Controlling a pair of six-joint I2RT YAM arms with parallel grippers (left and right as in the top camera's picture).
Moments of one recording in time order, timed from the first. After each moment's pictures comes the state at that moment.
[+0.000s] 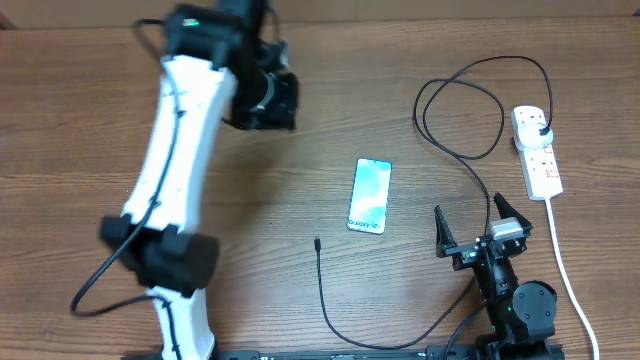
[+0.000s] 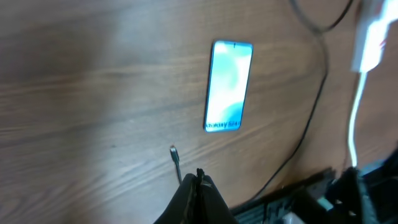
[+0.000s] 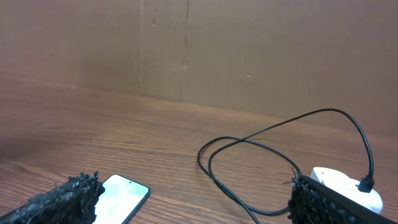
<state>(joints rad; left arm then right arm) -0.32 2.08 2.30 -1.66 0.36 -0.26 0.13 0.01 0.02 -0.03 -0.07 -0.09</state>
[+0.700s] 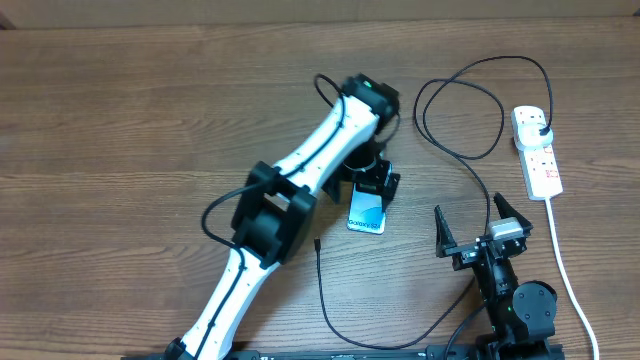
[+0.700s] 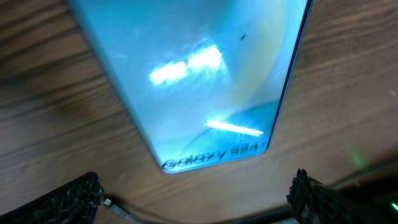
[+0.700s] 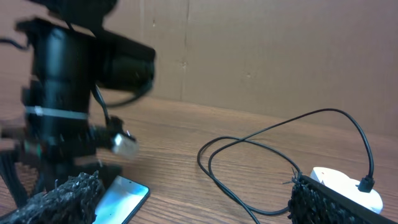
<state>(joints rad) -0.67 2.55 2.30 -1.62 0.30 -0.31 0.13 0.01 0.02 -0.03 -0.07 -0.09</state>
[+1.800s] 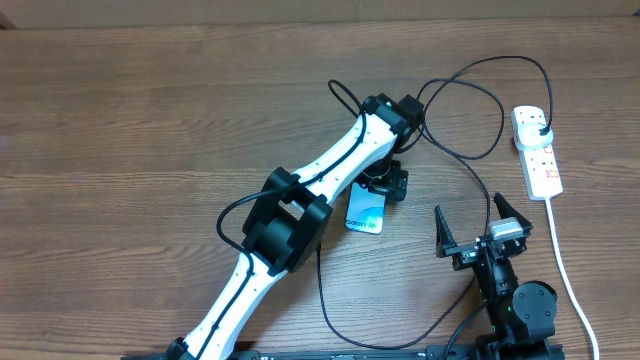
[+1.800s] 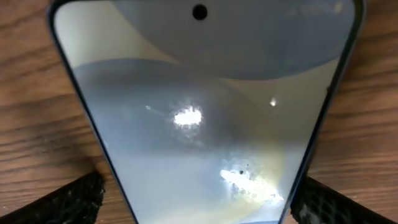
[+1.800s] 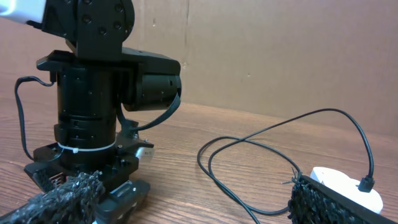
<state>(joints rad) -0.73 2.54 2.23 -1.38 0.07 -0.51 0.13 0.01 0.02 -0.03 -0.07 -0.09</state>
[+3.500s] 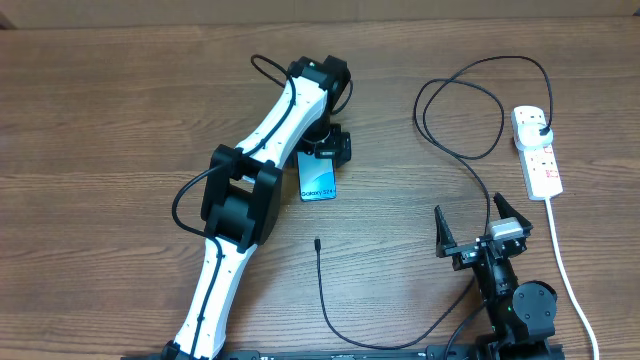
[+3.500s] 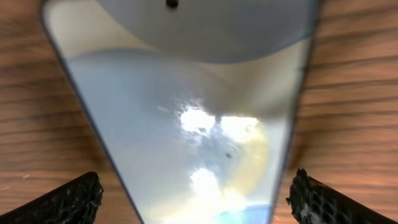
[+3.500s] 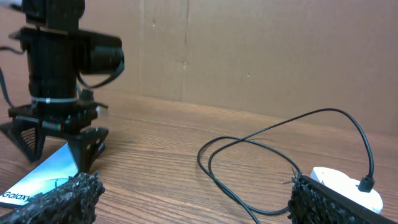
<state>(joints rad) -0.46 2.52 2.25 -1.41 0.06 -0.47 0.13 0.01 0.02 -0.03 -0.07 -0.09</state>
